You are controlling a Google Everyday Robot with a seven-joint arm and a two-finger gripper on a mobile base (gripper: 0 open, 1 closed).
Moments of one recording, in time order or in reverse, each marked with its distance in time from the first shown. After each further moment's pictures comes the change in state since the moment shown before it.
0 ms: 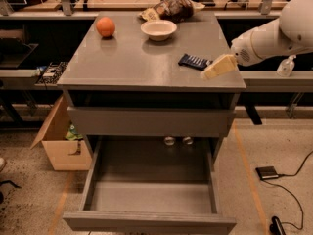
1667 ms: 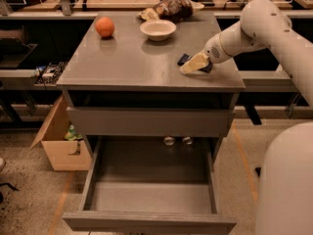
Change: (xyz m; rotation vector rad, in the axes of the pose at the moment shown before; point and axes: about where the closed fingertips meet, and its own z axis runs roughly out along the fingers) arm -0.021 0.003 0.096 -0.113 0.049 0.120
